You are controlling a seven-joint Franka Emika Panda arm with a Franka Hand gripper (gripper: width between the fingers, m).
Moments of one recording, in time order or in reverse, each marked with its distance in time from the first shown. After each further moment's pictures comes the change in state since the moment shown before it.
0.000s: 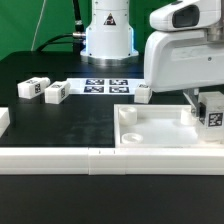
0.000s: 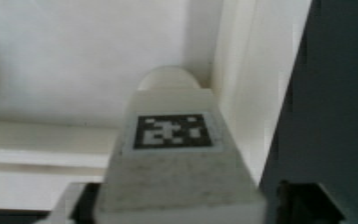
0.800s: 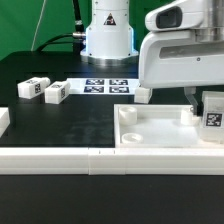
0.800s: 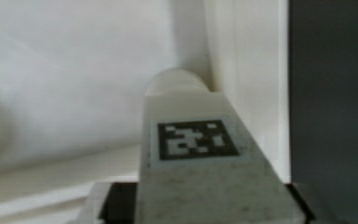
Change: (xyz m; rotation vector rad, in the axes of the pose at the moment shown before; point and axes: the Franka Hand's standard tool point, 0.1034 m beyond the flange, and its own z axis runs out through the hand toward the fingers) arm -0.001 0.007 0.001 0.013 -0.003 0.438
